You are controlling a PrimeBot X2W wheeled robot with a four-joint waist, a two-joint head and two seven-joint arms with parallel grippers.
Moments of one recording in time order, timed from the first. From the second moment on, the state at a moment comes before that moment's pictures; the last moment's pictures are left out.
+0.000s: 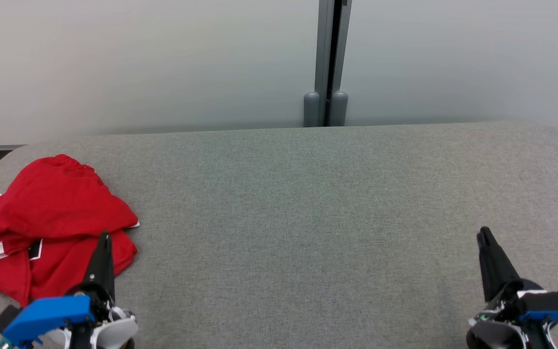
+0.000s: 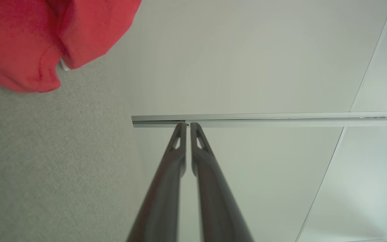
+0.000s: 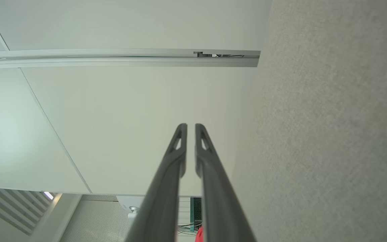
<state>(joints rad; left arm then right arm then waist) -0.10 0.05 0.11 0.25 -1.61 -0.13 0.11 -0.10 -0.05 -0.11 0.25 1.61 0.13 0.11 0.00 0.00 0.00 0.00</state>
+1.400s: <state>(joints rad) -0.05 0.04 0.04 0.16 -1.03 -0.09 -0.05 -0.05 -0.05 -0.04 0.17 1.15 0.13 -0.05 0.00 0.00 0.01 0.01</state>
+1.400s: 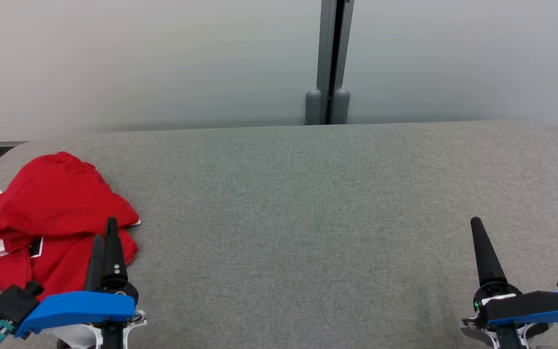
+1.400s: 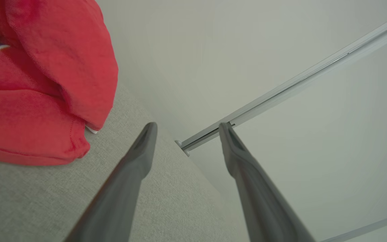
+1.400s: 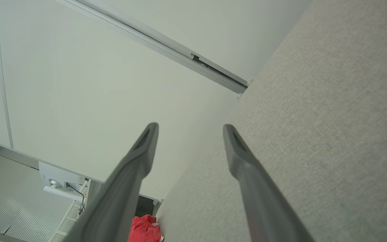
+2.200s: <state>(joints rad) -0.05 0.04 -0.01 0.19 -0.64 -0.04 -0.13 -0.05 -0.05 0.00 0.16 0.81 0.13 -0.12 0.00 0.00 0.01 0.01</state>
